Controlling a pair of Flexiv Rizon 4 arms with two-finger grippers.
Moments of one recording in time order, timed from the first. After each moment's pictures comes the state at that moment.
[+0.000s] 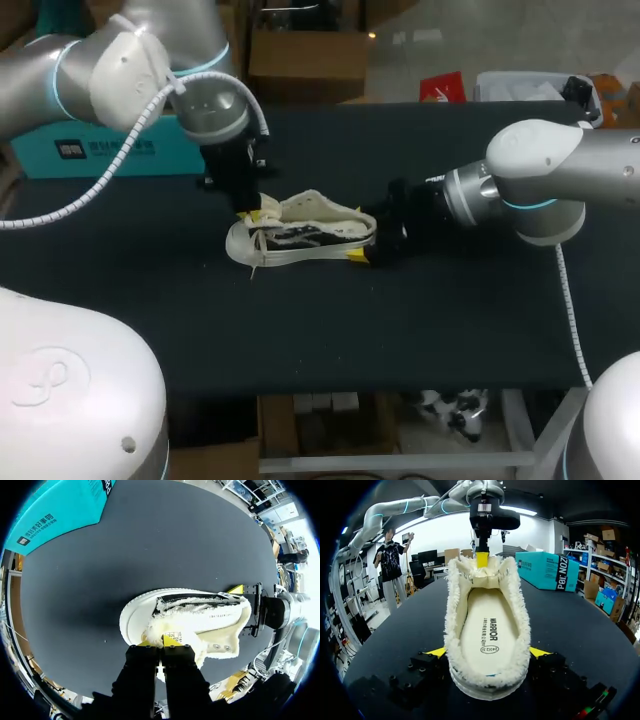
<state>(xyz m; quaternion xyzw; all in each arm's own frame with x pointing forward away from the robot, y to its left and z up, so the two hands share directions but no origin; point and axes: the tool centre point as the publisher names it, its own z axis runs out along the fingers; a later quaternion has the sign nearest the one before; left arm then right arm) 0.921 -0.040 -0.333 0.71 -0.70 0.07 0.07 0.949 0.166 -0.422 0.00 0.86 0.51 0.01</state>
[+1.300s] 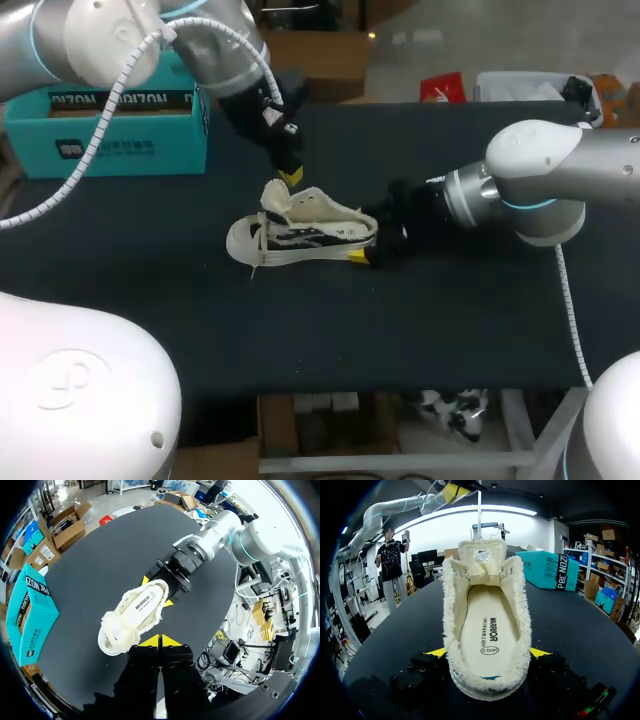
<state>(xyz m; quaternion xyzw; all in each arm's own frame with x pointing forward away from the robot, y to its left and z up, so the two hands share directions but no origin) 0.882 -0.117 -0.206 0.37 -0.91 0.16 0.05 0.949 0.166 -0.424 0.00 0.86 0.51 0.01</state>
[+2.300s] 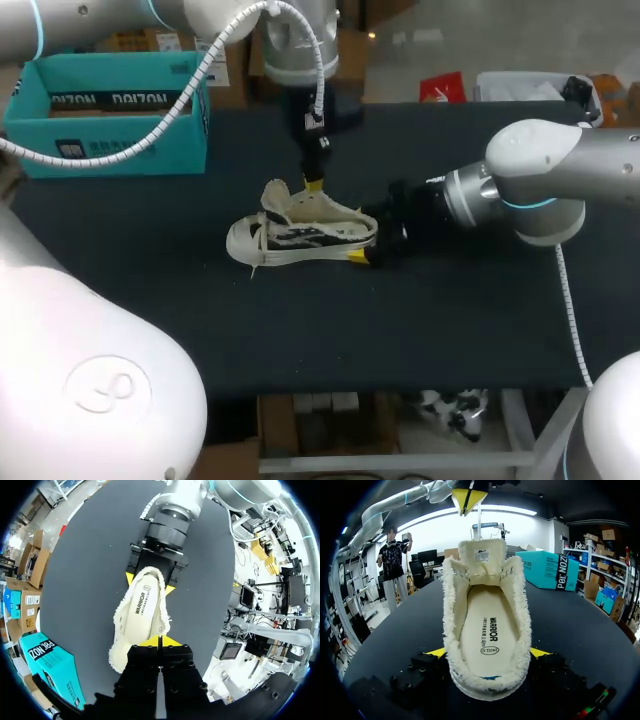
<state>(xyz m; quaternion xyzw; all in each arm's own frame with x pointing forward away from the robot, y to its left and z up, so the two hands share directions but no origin) 0.914 -0.140 -0.252 0.15 -0.99 0.02 0.06 0.949 0.166 -0.424 0.00 0.86 0.51 0.01</state>
